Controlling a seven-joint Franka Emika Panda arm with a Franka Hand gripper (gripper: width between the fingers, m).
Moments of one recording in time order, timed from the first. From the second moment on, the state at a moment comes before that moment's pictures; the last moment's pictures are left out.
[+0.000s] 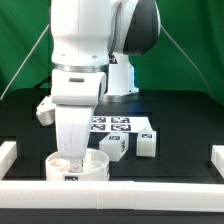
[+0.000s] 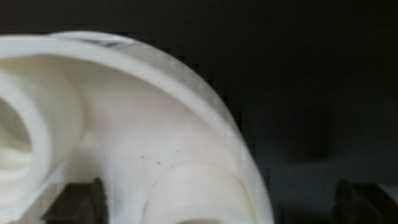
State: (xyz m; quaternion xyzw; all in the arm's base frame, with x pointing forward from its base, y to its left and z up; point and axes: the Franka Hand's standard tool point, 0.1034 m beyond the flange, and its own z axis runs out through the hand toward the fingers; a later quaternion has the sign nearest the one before) arm 0.553 -0.089 0.012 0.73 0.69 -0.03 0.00
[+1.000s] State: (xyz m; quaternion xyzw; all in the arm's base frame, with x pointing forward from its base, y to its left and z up) arm 0.555 -0.081 0.012 0.73 0.68 -0.02 0.00
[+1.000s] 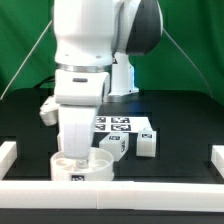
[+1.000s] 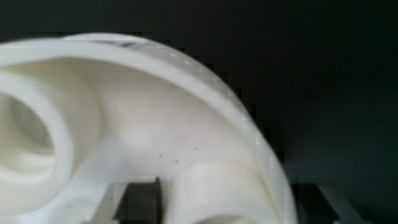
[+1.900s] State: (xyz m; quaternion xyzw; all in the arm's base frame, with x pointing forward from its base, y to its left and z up) arm 0.577 0.053 0.012 0.77 0.64 0.00 -0.01
